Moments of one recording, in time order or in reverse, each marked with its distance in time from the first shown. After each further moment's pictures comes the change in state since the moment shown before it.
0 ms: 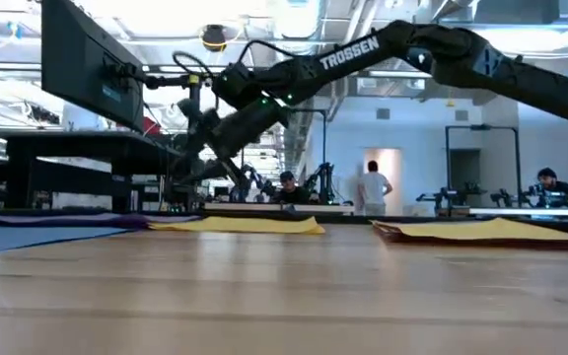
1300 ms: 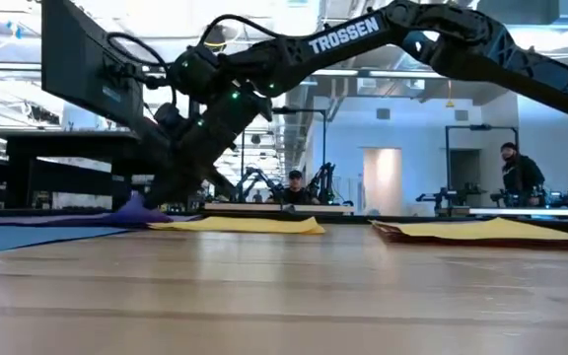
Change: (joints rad) left arm 0.000 0.014 0.000 0.000 -0.001 0.017; right arm 0.144 0.036 -0.023 -0.018 0.317 -0.163
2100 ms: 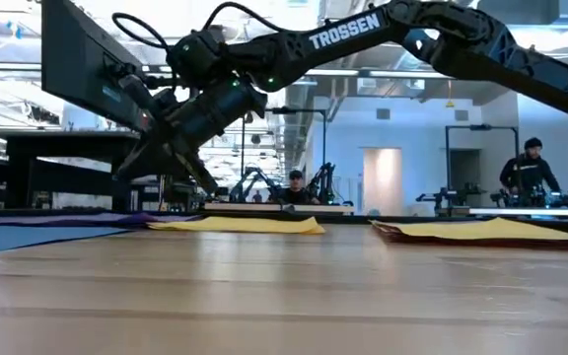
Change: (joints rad) left arm 0.000 0.001 0.000 0.000 0.000 0.001; right arm 0.005 -0.003 0.023 0.106 -0.184 0.228
